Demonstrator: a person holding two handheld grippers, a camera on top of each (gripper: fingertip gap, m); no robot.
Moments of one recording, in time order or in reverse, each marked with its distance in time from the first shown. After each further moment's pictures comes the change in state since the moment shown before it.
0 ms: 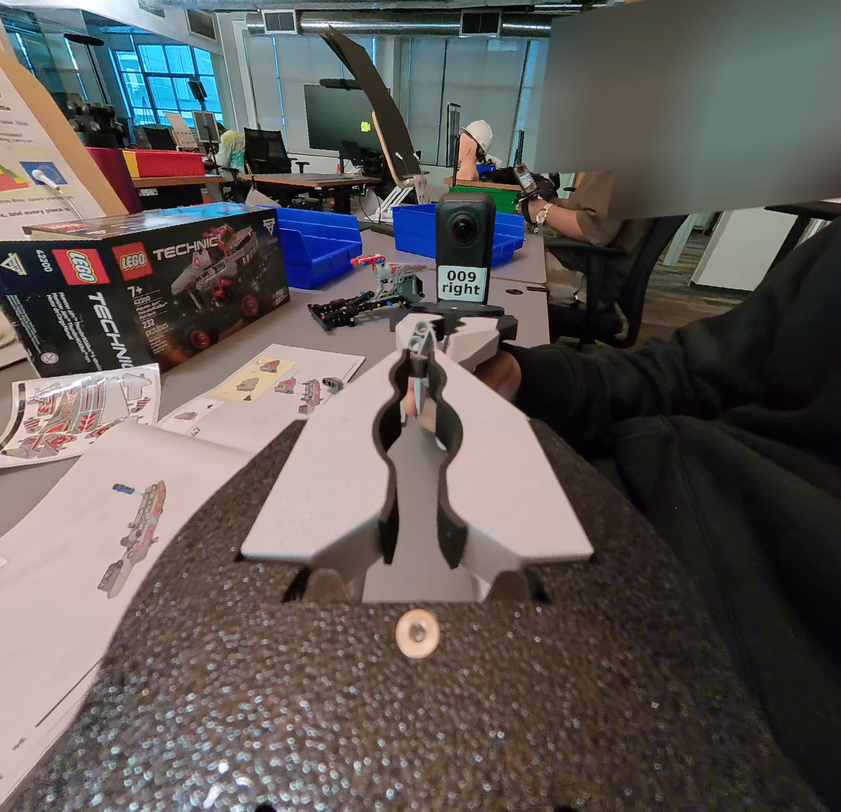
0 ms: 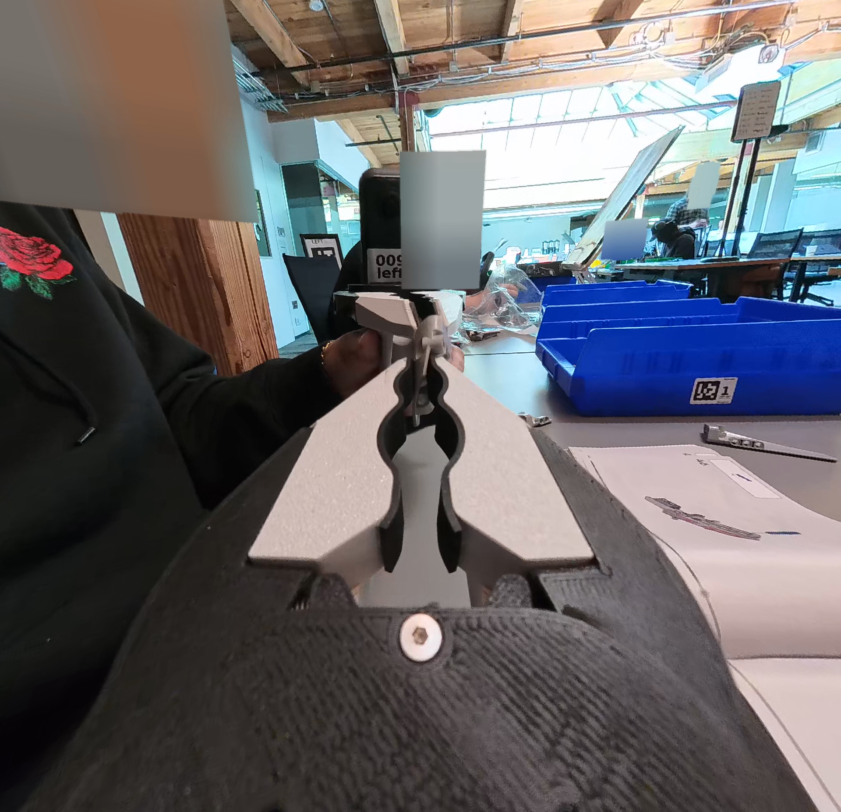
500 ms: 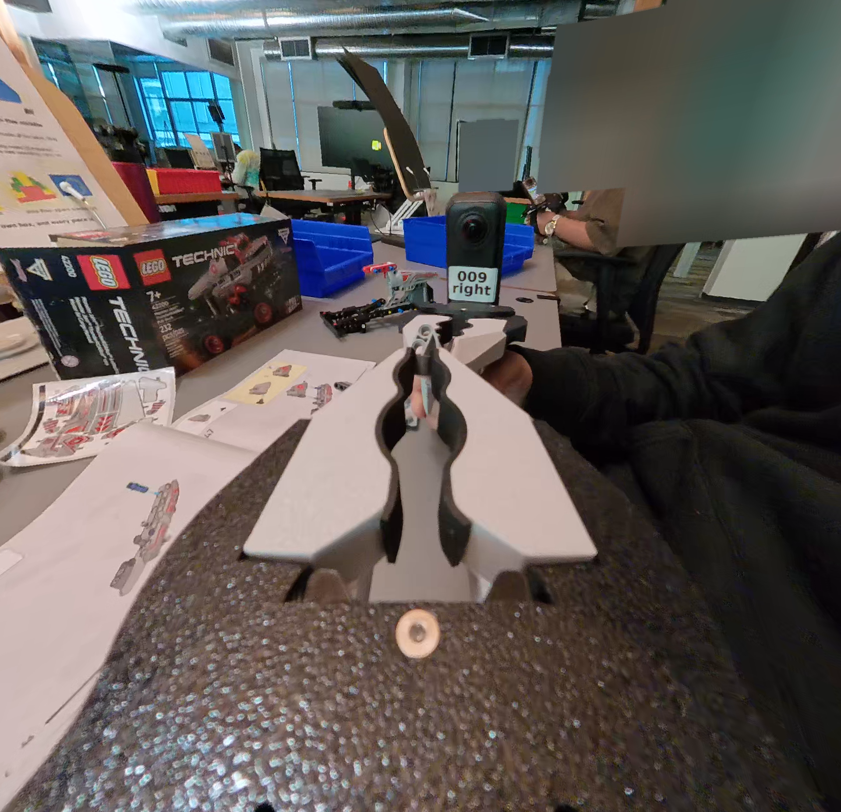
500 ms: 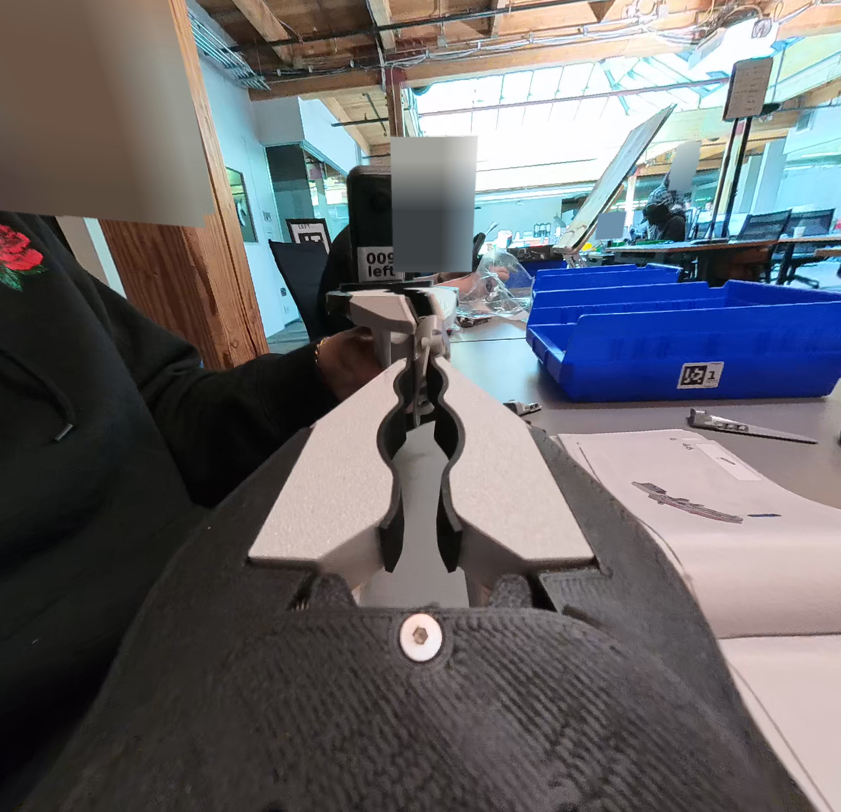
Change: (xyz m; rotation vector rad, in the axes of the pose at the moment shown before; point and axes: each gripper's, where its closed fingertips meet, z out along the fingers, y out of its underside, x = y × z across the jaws) left arm -0.007 0.003 -0.001 0.033 -0.020 0.009; right arm 0.007 0.004 0.001 -0.039 0.027 0.001
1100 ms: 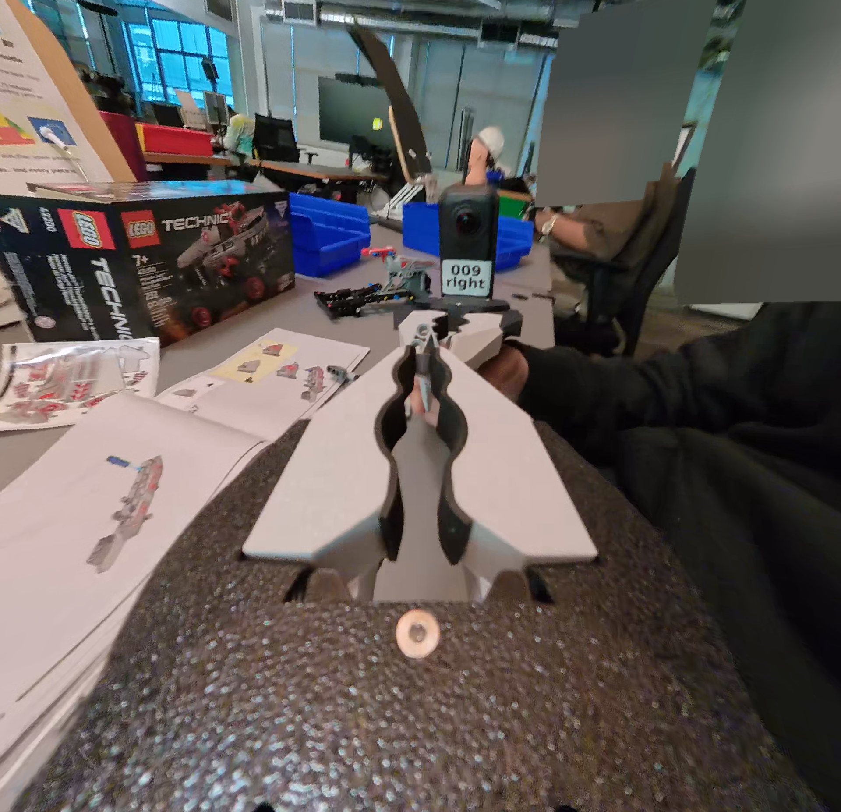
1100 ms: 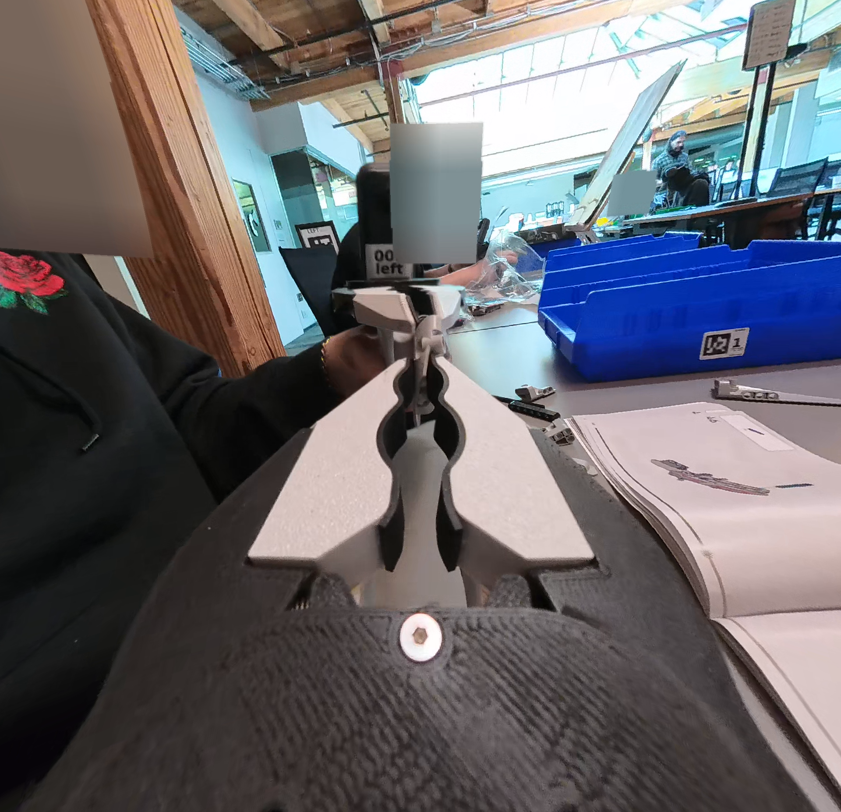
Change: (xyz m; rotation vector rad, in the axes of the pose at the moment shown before) left arm -0.004 0.005 0.002 -0.034 -0.003 -0.082; right arm 0.004 0.004 -0.002 -0.017 -0.011 0.098
